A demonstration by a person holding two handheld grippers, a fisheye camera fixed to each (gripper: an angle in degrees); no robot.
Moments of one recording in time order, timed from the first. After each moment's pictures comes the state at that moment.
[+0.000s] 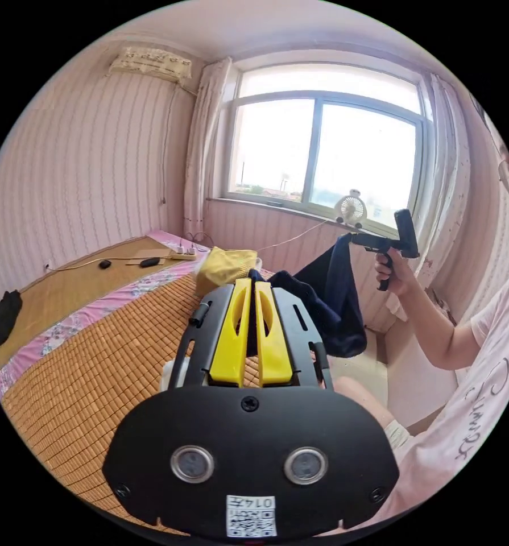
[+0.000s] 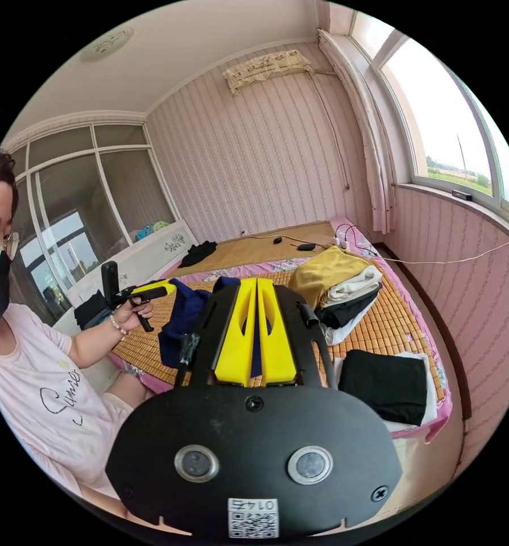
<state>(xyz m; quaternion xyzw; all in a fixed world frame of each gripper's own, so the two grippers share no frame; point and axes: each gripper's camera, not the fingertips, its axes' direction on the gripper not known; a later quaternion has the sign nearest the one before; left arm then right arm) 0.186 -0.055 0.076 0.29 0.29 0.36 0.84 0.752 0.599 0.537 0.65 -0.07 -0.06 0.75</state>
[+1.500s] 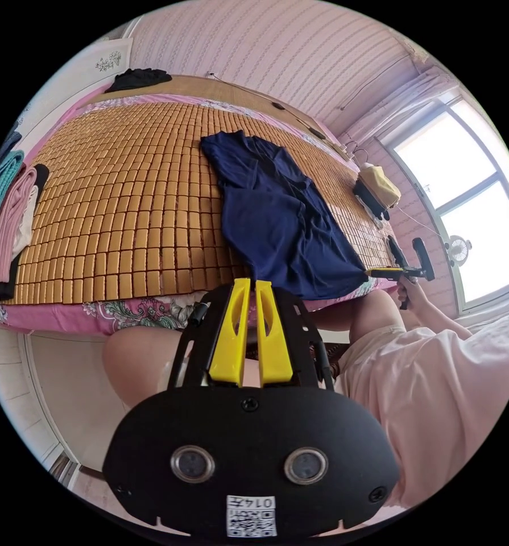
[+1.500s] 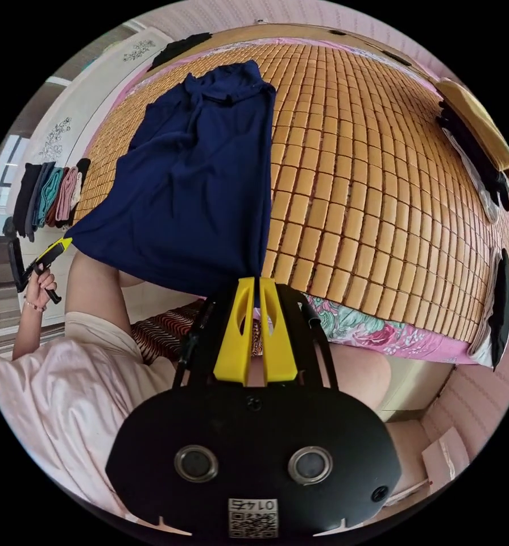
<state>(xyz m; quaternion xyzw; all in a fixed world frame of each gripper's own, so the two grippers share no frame) -0.370 0.167 0.188 0.01 0.18 0.04 0.98 0.518 0.258 0.648 0.20 -0.02 -0.03 0.98</state>
